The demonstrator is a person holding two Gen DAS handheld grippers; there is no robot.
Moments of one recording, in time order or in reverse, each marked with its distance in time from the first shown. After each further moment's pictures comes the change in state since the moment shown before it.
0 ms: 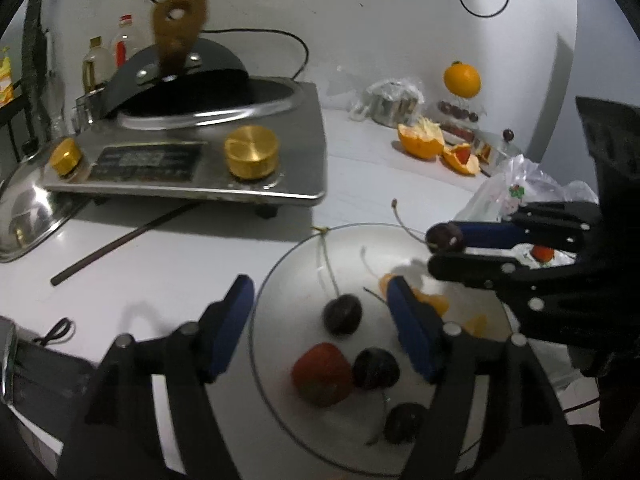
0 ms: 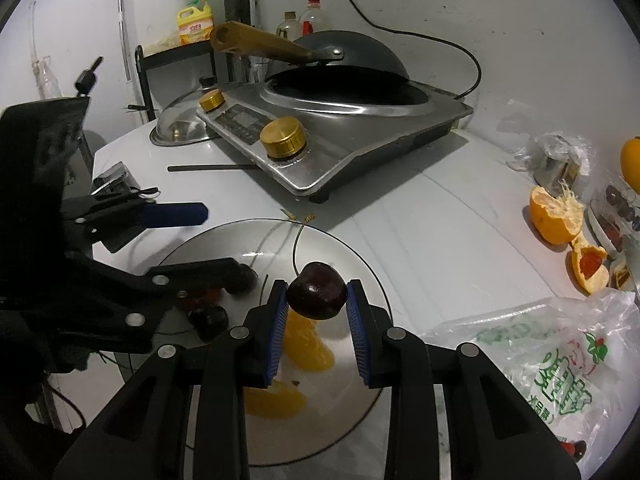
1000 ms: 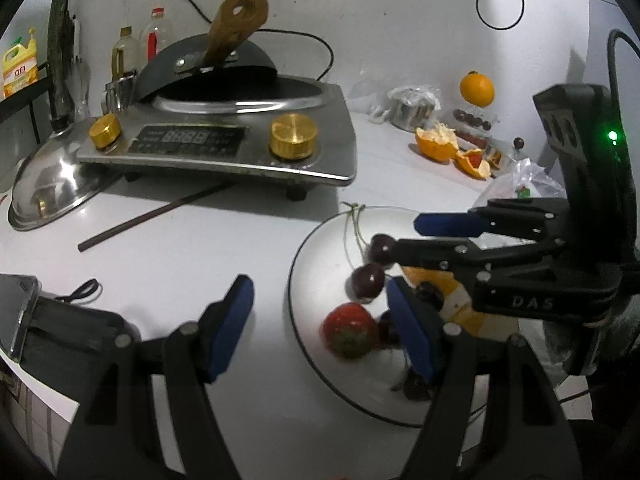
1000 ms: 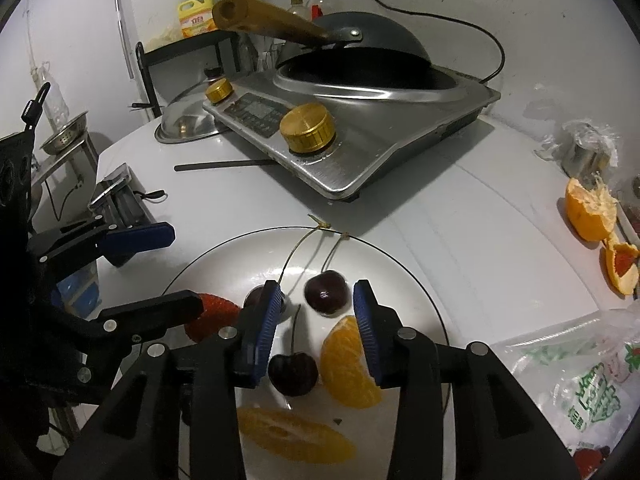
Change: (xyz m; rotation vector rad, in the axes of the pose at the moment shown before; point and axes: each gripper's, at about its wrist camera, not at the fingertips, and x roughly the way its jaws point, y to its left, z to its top) left arm -0.029 0.012 -0.024 -0.052 -0.016 0.040; right arm 0.027 0.013 0.013 0.036 0.037 0.043
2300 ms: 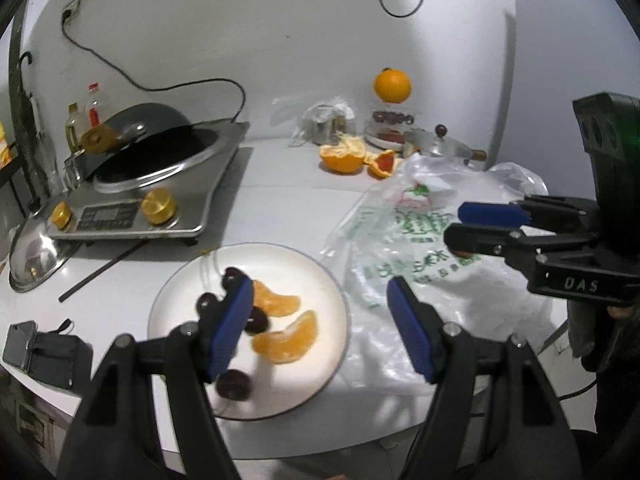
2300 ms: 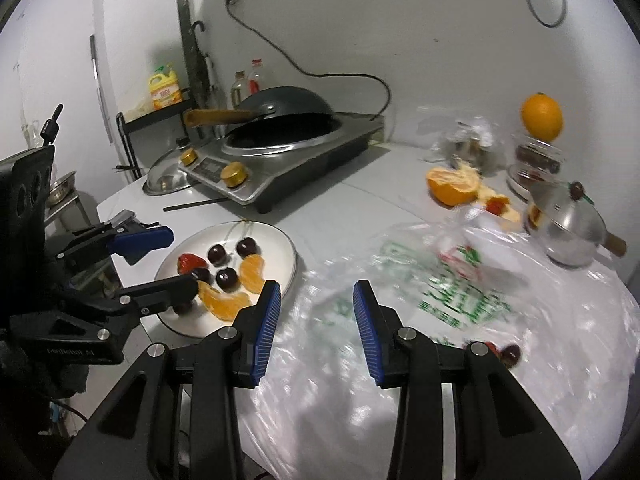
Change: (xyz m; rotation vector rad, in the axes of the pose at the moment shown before) left arm -0.045 -0.154 0.010 0.192 -0.050 -0.031; right arm -0.171 -0.073 -0.098 0.152 -0.204 -0.111
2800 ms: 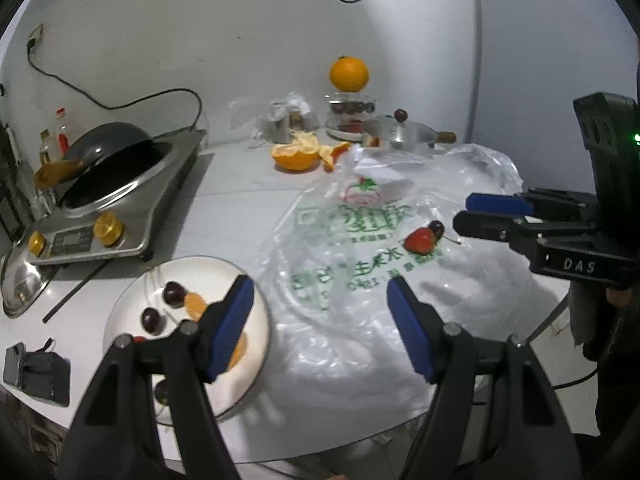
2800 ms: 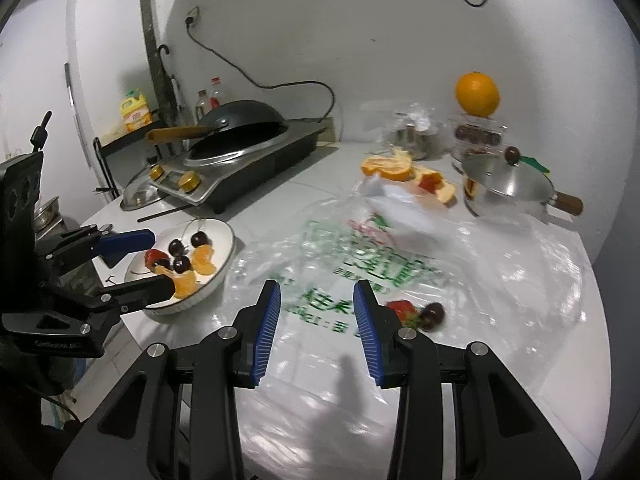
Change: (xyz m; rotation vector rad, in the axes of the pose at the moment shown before) left arm 0.016 -0.067 0.011 0.084 0.031 -0.032; right arm -0.042 -0.066 -0.035 0.091 -0.035 -0.061
